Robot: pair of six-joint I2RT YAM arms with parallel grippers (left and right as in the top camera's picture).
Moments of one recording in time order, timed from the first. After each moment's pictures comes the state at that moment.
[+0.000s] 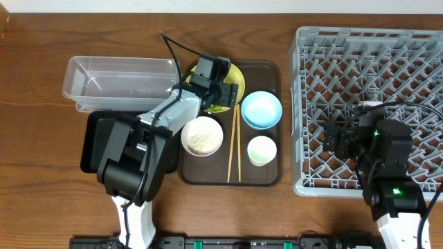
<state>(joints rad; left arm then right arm) -0.38 2.02 1.27 -0.21 0.12 -0.16 -0.01 0.86 0.65 -0.46 -0.07 0.04</state>
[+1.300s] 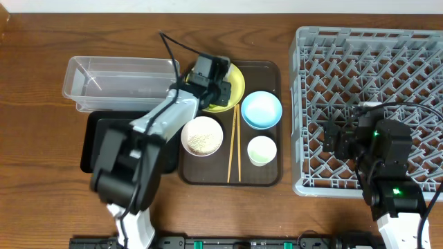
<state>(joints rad) -0.38 1.93 1.27 -0.28 0.12 -0.15 -0.01 0.86 0.65 -0.47 -0.07 0.04</state>
